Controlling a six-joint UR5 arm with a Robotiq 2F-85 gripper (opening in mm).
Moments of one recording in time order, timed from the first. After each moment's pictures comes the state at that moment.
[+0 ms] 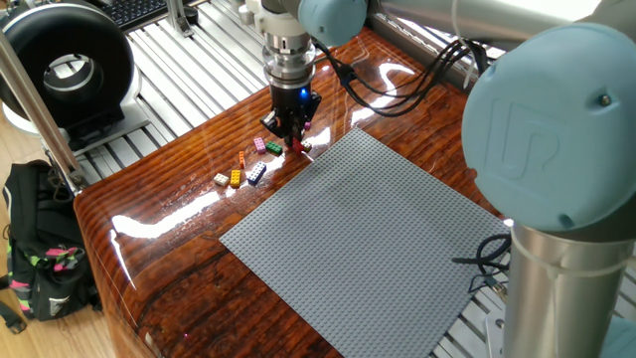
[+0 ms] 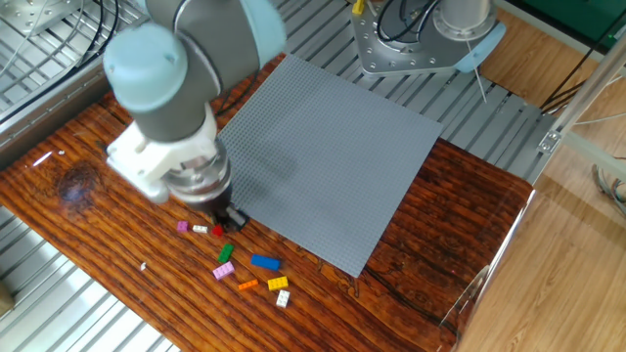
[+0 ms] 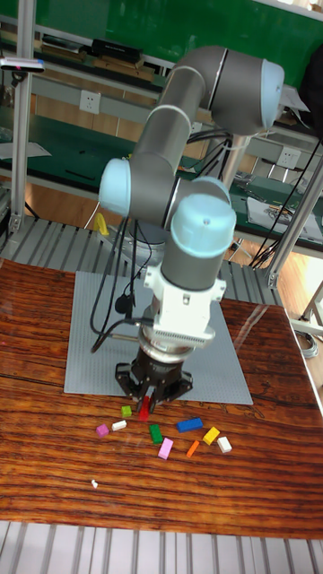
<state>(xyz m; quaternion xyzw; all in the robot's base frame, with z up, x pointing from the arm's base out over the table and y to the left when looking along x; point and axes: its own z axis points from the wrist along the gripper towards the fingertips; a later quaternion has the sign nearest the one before) 0.605 0.025 0.041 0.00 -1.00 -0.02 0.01</state>
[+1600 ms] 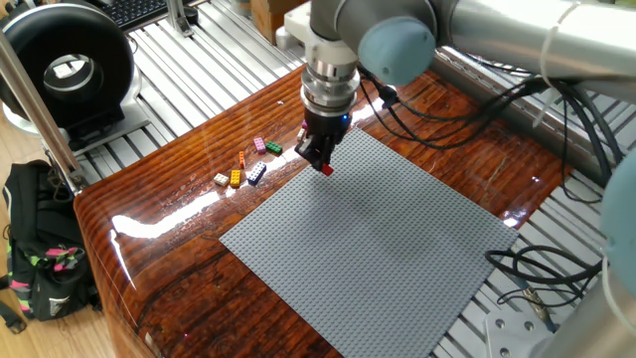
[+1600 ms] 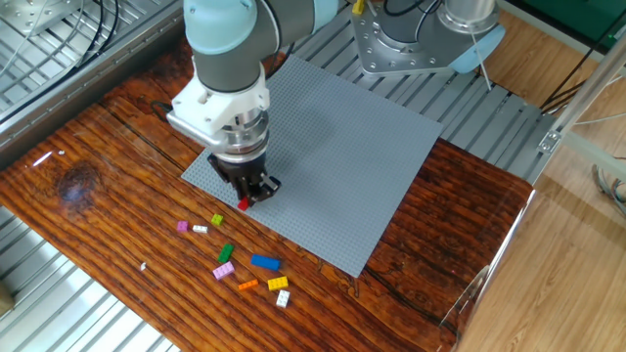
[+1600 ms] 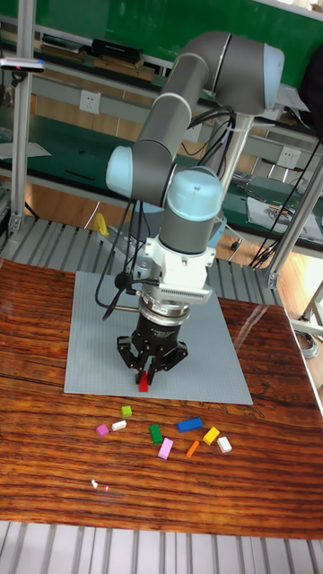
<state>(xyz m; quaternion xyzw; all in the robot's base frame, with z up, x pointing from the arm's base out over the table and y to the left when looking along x) 0.551 0.022 0.022 0.04 -1.00 -0.01 -0.04</state>
